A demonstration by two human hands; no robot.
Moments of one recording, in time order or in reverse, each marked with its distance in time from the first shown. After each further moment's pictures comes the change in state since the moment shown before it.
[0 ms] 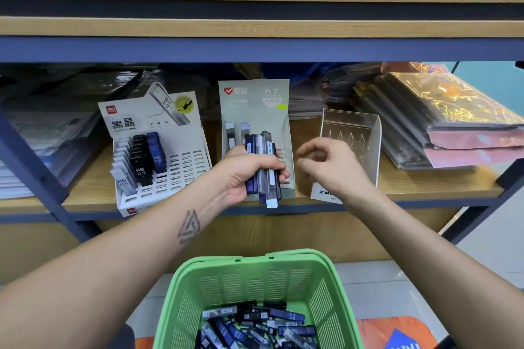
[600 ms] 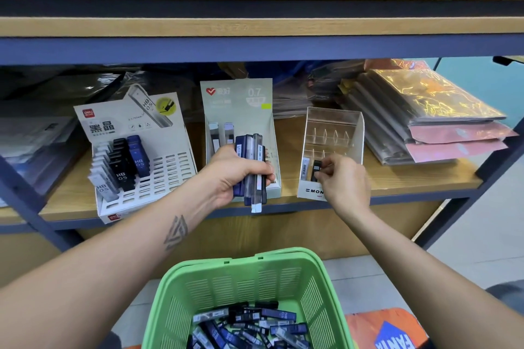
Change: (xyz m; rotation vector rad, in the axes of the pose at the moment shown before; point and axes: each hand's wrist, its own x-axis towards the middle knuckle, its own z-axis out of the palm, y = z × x) left_hand 0.006 -0.006 0.005 0.147 0.050 0.032; right_hand 0.004 0.065 -0.006 -0.447 0.377 0.124
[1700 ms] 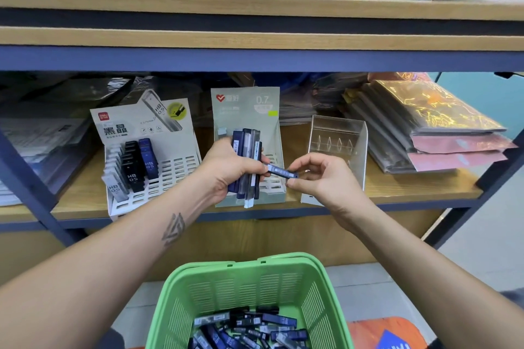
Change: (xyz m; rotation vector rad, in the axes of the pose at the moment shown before) left_hand -0.007 0.012 -0.014 0.136 0.050 0.196; right_hand -0.025 -0.045 -0.028 0.709 -0.443 -0.131
